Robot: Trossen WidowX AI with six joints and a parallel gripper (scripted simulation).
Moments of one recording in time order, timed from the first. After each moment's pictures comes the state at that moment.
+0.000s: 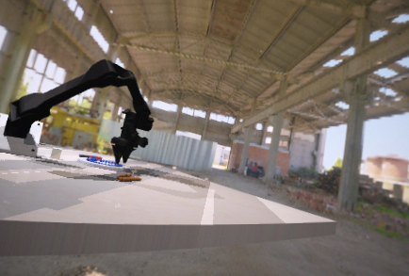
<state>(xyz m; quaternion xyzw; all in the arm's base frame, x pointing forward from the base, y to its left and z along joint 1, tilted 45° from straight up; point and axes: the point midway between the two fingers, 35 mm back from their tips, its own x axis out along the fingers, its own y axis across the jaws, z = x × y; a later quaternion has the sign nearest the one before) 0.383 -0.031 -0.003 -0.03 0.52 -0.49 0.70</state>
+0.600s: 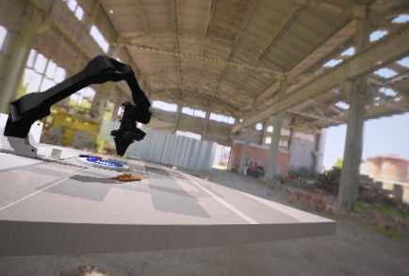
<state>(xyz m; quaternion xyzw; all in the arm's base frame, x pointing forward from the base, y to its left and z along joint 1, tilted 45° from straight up) 0.373 -0.007 0.016 -0.26 0.65 -0.28 0.65</state>
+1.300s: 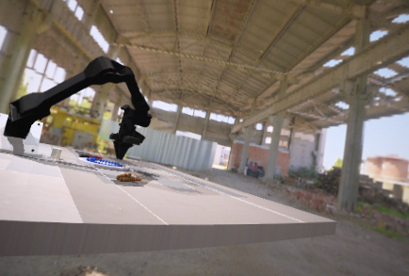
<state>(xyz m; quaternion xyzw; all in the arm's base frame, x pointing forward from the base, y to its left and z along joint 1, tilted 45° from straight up) 0.373 -0.019 0.006 -0.27 0.66 -0.27 0.65</state>
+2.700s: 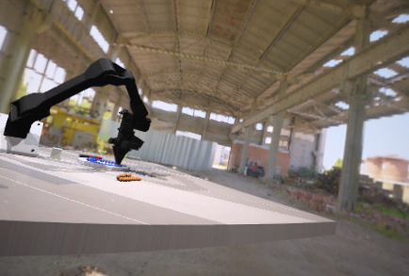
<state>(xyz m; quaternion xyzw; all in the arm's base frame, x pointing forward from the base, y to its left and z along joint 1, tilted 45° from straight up) 0.372 -0.033 -0.008 -0.27 0.66 -0.27 0.65</state>
